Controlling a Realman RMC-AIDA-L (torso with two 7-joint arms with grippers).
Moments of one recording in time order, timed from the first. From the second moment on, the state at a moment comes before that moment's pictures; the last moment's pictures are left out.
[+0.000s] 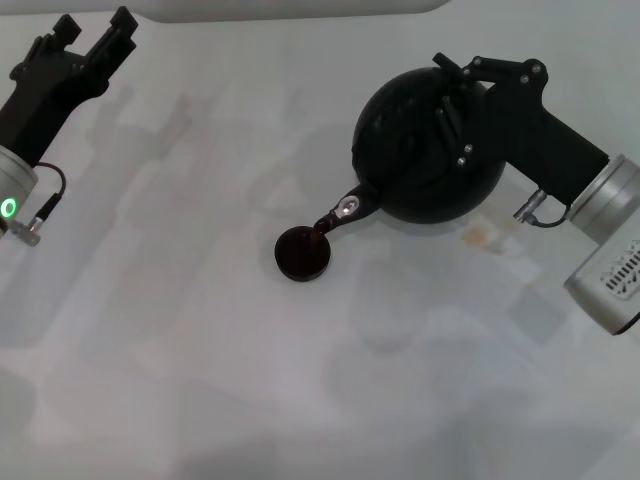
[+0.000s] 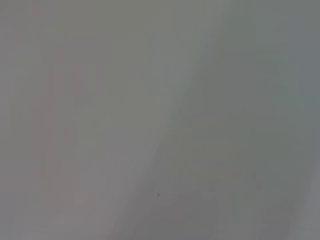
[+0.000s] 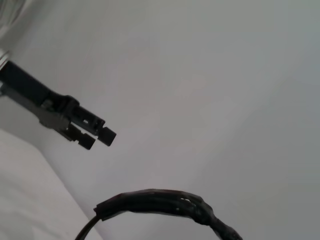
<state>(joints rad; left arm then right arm) -0.39 -2.09 1.54 0.27 -2.93 -1.12 2.35 0.38 2.02 -2.16 -0.36 0.08 -1.22 -0.26</state>
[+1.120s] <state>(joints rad) -0.41 -2.09 1.55 0.25 -2.93 -1.12 2.35 0.34 2.01 -2.11 -0.20 0.18 -1.30 0.58</state>
